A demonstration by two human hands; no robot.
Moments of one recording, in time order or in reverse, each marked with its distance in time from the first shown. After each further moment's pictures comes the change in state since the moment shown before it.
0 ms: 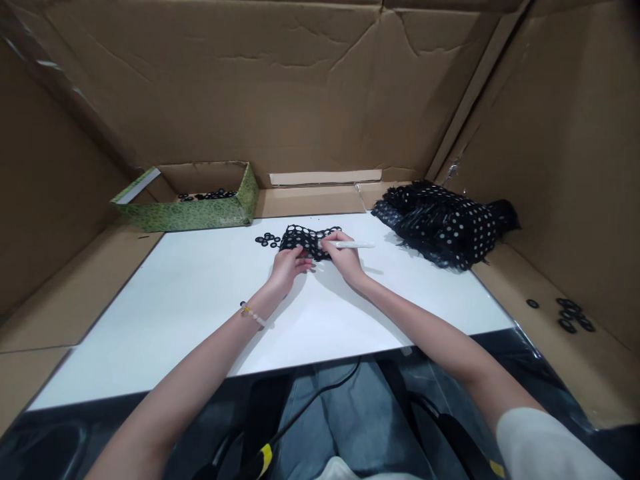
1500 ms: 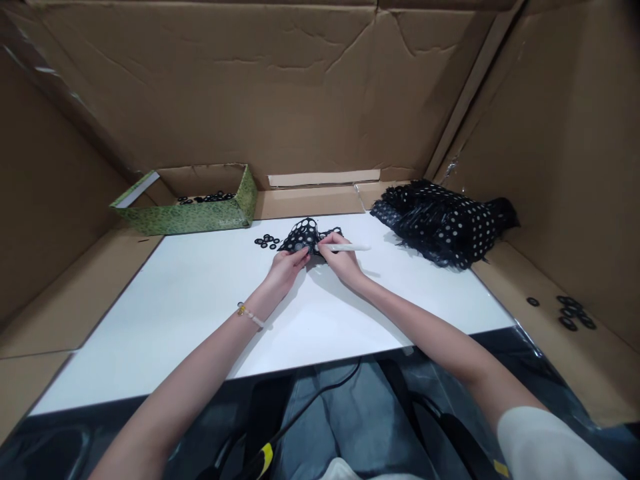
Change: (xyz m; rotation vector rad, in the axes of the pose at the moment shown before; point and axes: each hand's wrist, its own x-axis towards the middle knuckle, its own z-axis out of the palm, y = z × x) left_hand 0.005 -0.004 -0.004 -0.152 -0.075 0.053; right_hand -0.004 -0.005 0.000 -0.139 -0.048 -0.040
